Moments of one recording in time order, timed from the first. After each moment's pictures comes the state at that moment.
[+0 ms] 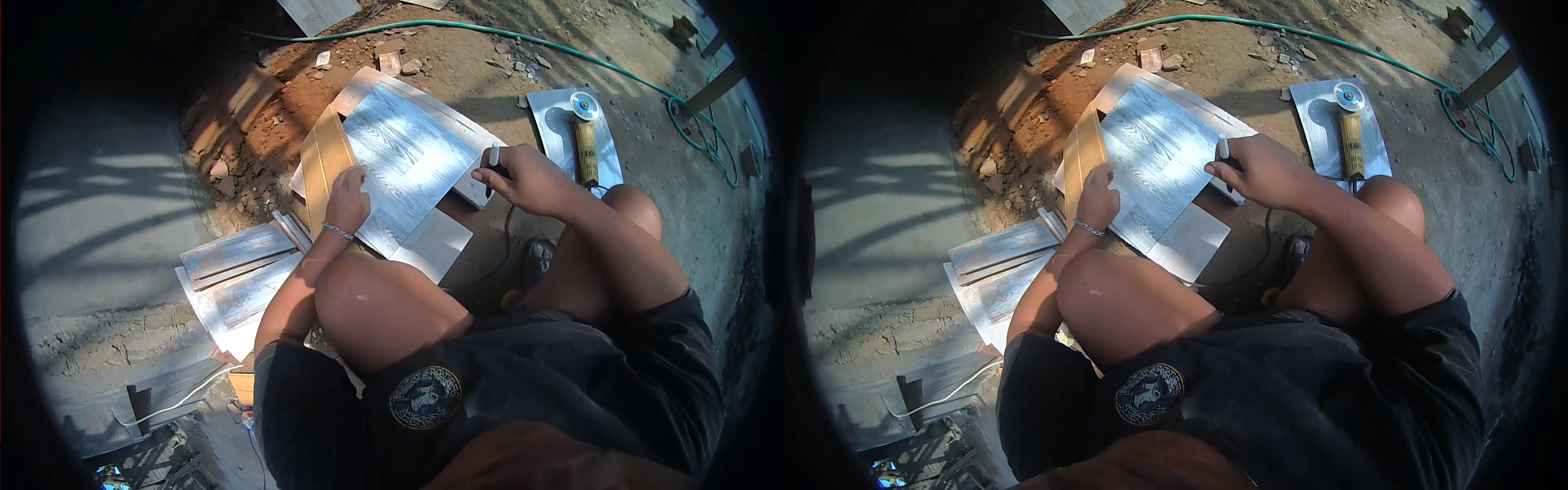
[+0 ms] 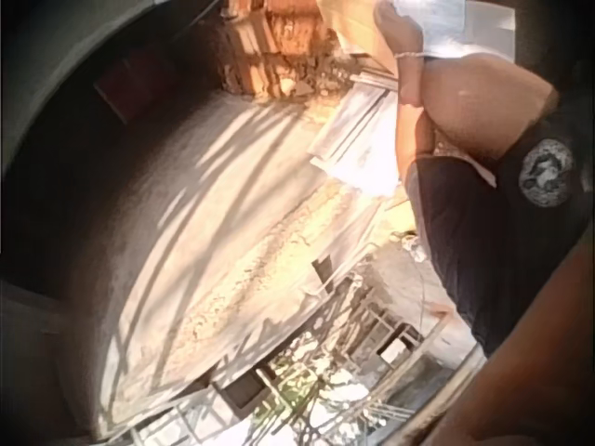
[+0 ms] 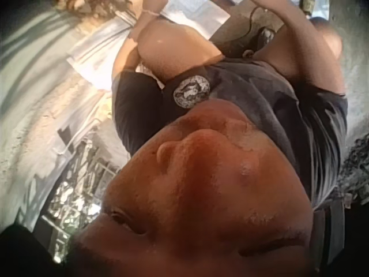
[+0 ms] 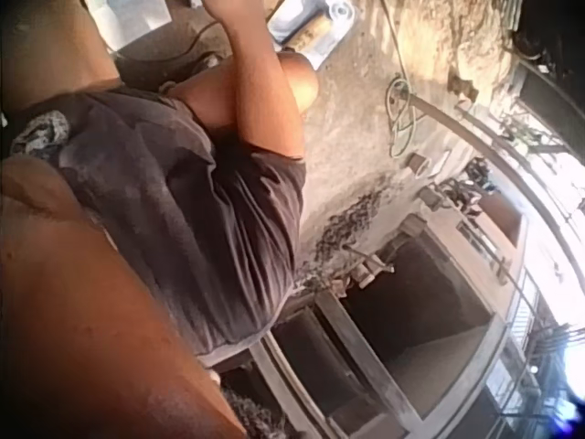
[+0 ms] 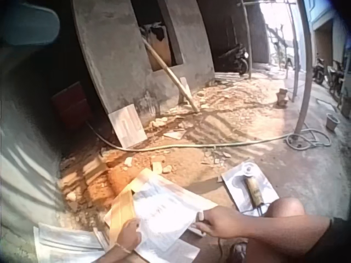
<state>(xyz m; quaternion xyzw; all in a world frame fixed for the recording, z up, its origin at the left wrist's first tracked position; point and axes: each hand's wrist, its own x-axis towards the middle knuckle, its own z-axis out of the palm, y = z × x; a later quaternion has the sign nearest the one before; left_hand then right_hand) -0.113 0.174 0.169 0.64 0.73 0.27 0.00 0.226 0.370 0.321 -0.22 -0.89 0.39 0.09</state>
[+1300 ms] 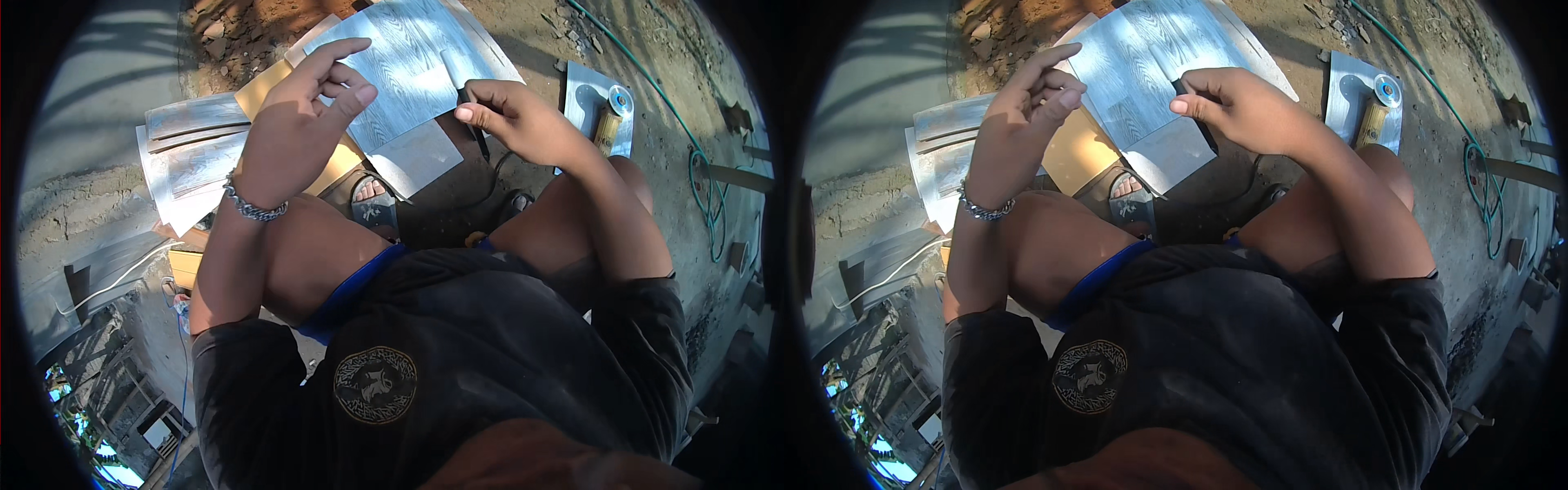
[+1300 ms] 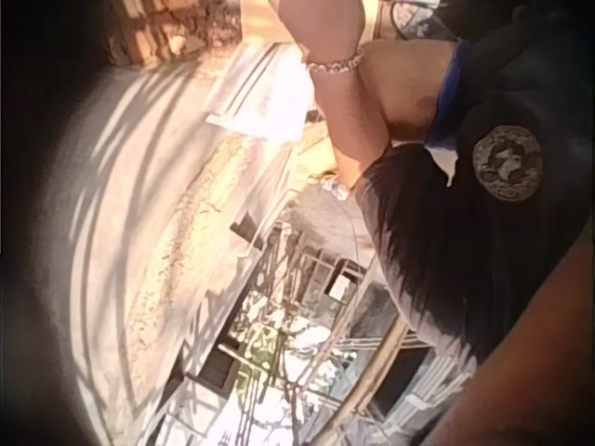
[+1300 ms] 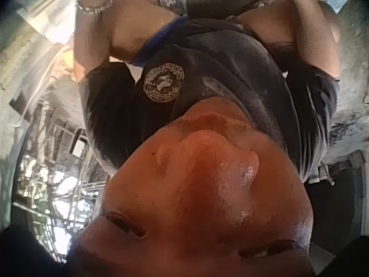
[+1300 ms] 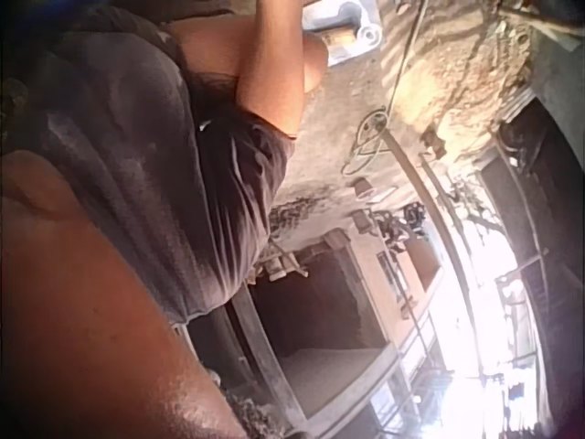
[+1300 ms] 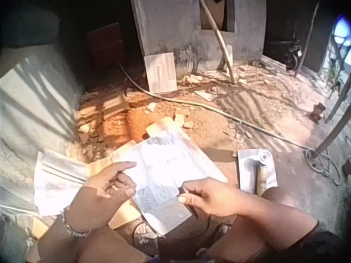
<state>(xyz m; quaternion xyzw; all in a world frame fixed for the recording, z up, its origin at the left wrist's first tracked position) 0.013 0.103 0.388 0.46 0.74 0.43 0.25 0.187 0.341 0.326 -0.03 -0.87 0.49 0.00</state>
